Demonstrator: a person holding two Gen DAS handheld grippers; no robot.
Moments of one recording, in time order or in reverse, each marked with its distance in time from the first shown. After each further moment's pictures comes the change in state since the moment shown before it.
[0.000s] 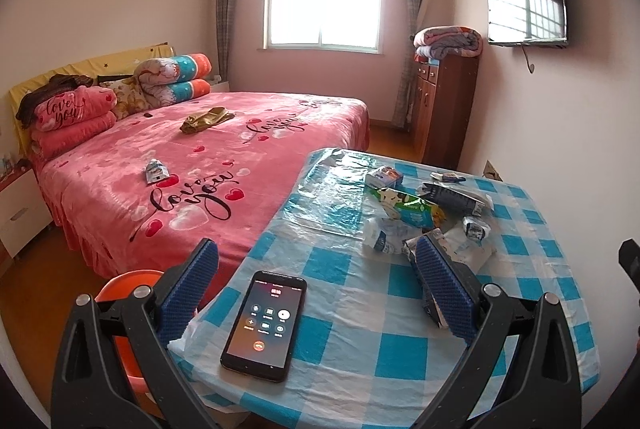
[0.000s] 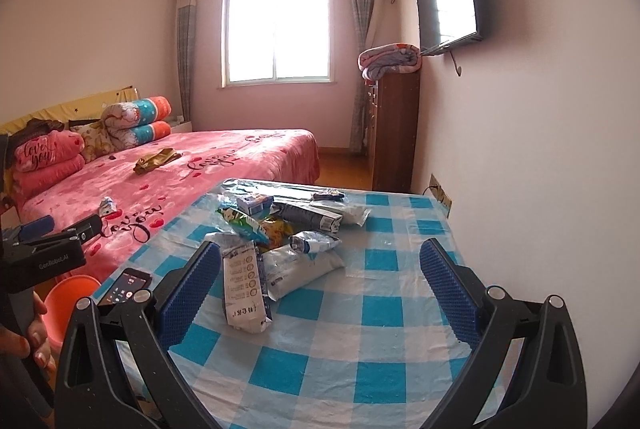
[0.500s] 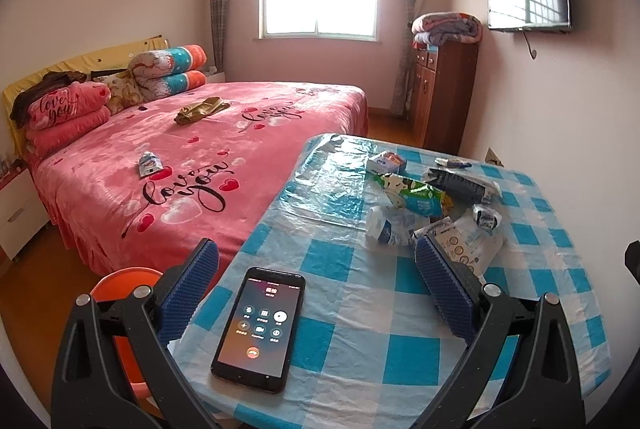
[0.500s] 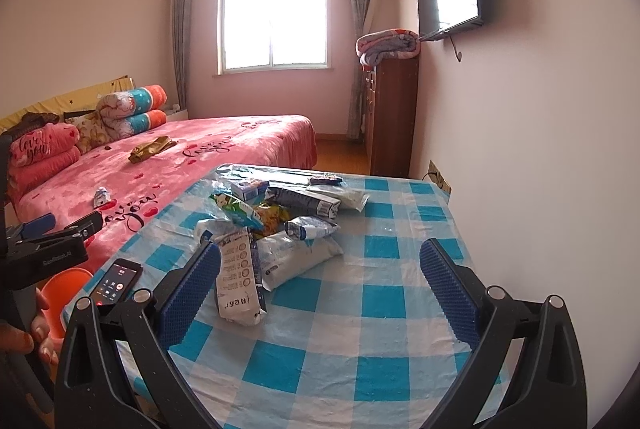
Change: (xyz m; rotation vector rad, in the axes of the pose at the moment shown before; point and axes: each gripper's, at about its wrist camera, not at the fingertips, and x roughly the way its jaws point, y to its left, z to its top) left arm 0.033 -0.004 -0.008 0.025 0.047 -0.009; right arm 0.025 0.000 -0.011 -0.006 0.061 -0.009
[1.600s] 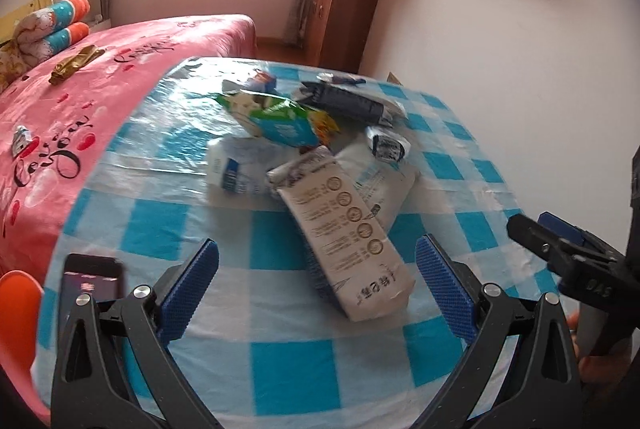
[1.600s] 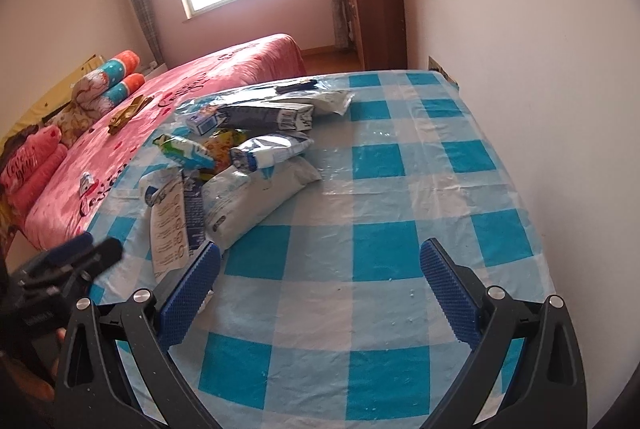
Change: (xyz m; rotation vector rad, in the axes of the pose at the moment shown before) left arm 0.092 -0.090 -0.025 0.102 0.270 -0.394; right arm 0.115 -0.057 -0.028 0.219 0.326 0.038
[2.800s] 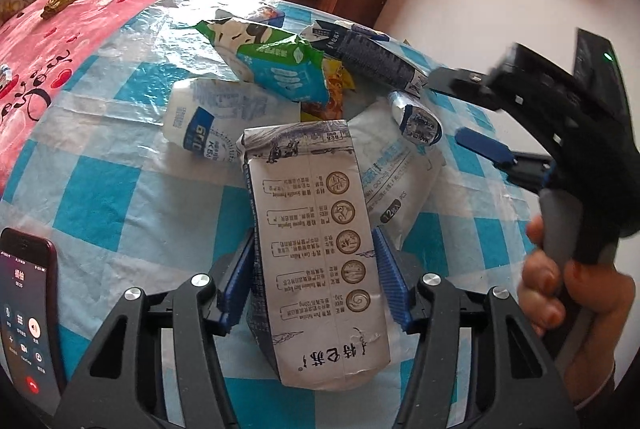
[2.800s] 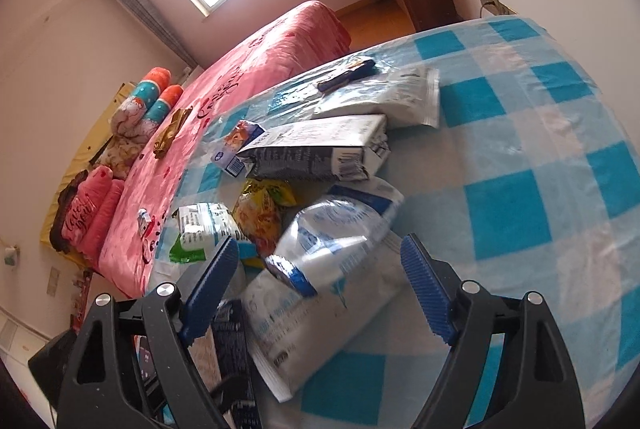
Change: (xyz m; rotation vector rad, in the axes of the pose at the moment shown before) left arm 0.059 0.015 0.009 -0.152 0.175 -0.045; right arm 0.128 0.023 0.087 0.168 0.170 0.266
